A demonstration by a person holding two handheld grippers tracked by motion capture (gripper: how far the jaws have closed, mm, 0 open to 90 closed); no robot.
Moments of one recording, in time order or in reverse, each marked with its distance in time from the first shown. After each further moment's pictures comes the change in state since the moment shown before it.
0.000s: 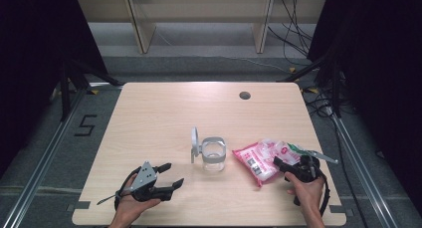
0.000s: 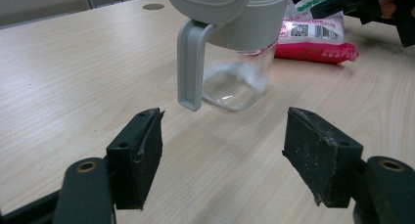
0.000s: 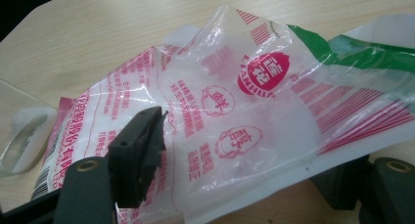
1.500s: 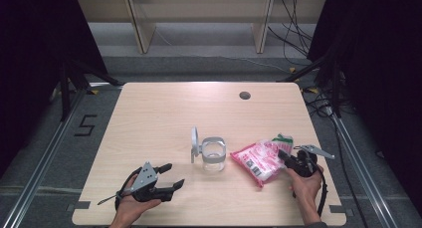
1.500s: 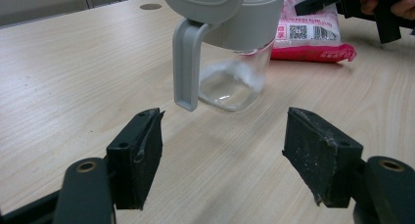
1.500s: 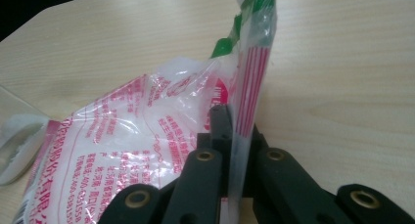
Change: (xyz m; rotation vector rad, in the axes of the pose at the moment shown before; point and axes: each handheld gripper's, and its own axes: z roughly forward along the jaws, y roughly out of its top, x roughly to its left) left arm -0.002 0.001 0.000 0.006 0.007 -0.007; right arm -0.001 0.012 0.010 -0.071 0.015 -0.180
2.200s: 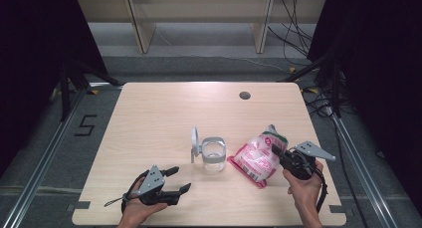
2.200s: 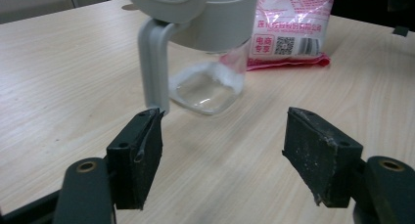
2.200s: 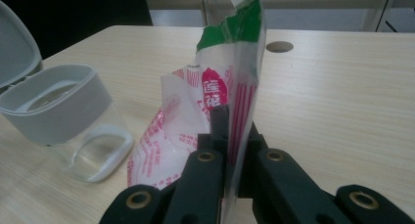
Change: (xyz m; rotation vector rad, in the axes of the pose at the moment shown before) left arm -0.019 0.000 0.012 0.005 -0.045 0.015; right arm 0.057 0.027 -0.040 -0.125 0.101 -0.231
